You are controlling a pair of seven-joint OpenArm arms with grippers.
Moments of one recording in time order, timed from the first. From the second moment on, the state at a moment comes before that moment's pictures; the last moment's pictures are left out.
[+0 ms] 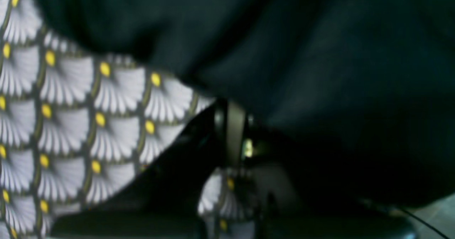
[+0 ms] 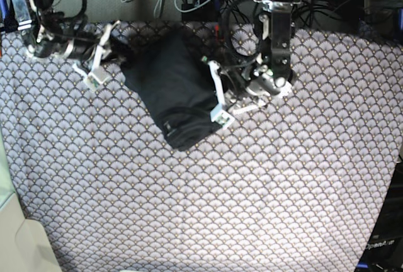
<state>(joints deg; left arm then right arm) 1.3 8.0 -1.2 86.1 1.9 -39.8 54.4 -18.7 30.3 -4.9 93.7 41.8 39.3 -41.7</state>
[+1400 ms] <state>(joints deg) -4.6 7.8 -1.7 78.7 -2.9 -39.4 49.8 -18.1 18.8 1.7 100.5 25.2 39.4 -48.5</state>
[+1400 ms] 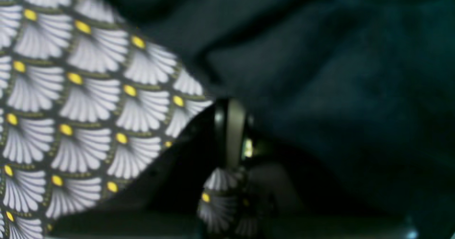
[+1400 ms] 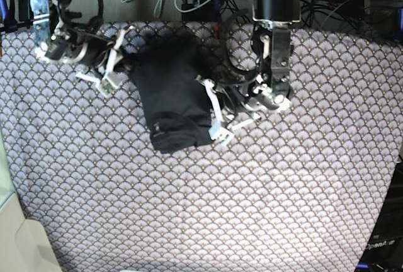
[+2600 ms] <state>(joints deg) -8.0 7.8 -1.7 69.7 -13.3 -39.0 48.5 -19.6 16.9 3.5 114.3 25.8 39.6 -55.1</state>
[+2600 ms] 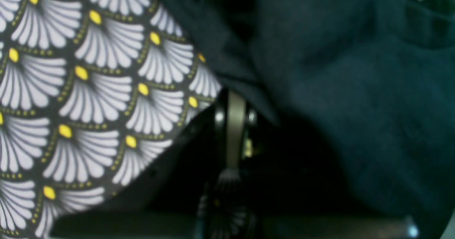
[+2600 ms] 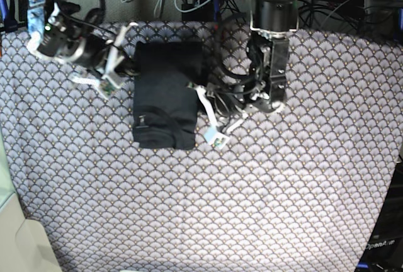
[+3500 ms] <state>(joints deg) -8.2 8.0 -6.3 69.7 -13.3 -39.2 48.7 -11.1 15.3 -8.5 104.3 25.6 39.6 -52.8</state>
